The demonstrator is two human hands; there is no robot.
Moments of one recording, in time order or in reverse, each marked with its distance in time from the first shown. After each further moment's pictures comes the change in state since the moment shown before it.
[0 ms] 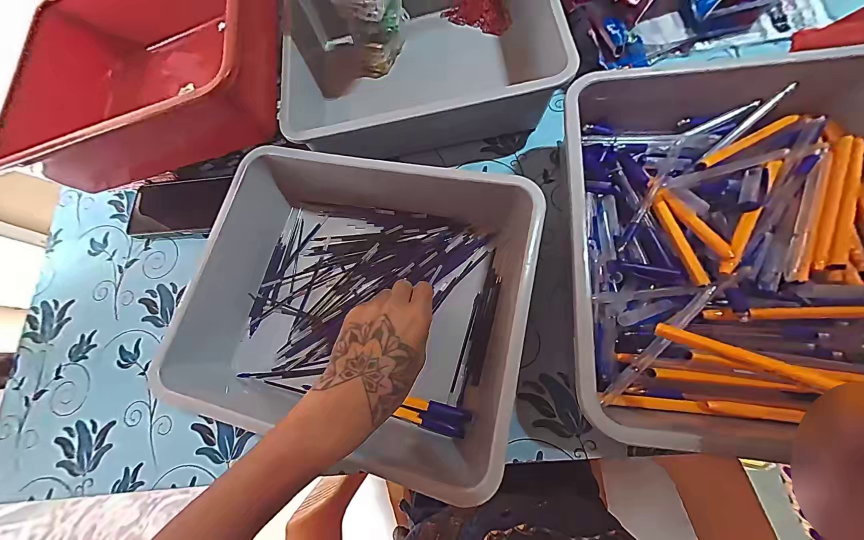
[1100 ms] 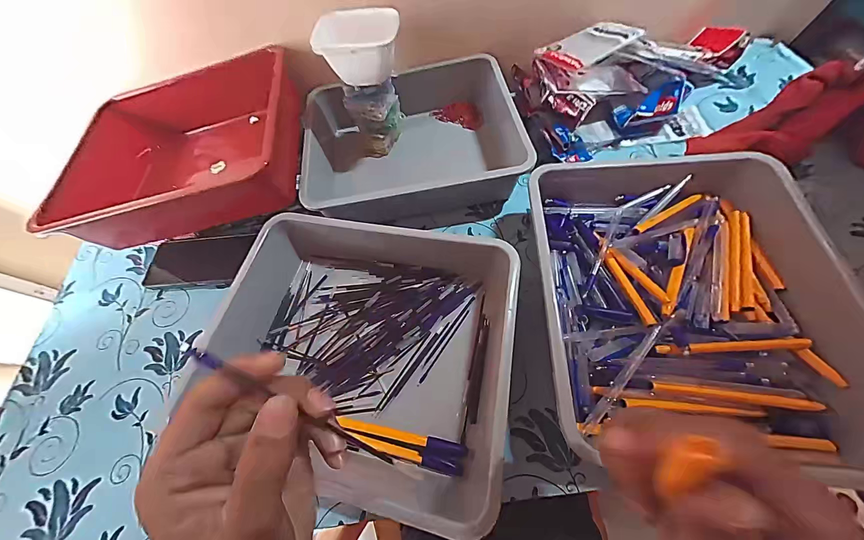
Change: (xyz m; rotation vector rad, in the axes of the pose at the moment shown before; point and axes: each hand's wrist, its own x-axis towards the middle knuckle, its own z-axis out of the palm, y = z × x) left_hand -0.060 0.005 -0.045 -1.300 0.848 -0.092; right_hand 0.021 -0.052 0.089 0.266 -0.356 -0.263
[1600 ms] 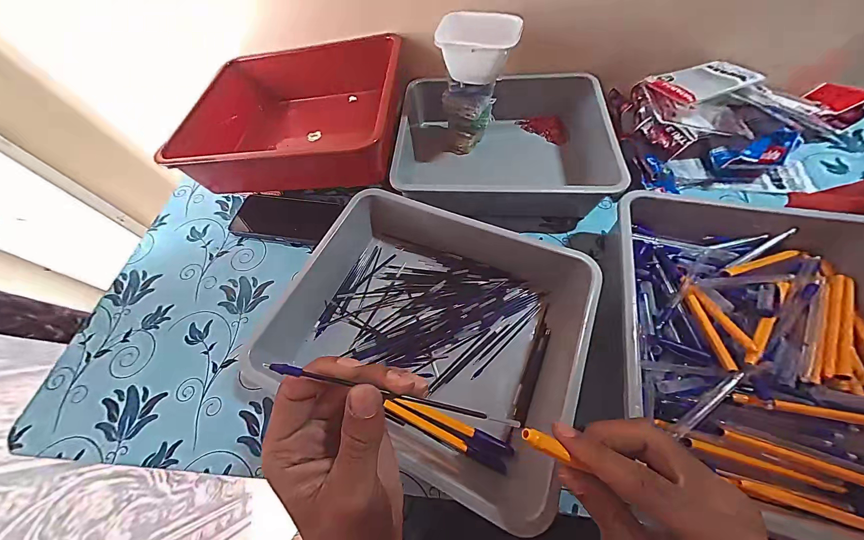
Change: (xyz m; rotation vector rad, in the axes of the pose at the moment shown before) left_hand -0.024 -0.011 0.007 -0.179 0.314 0.132; right_hand -0.011 0.005 0.033 -0.291 -0.215 0.016
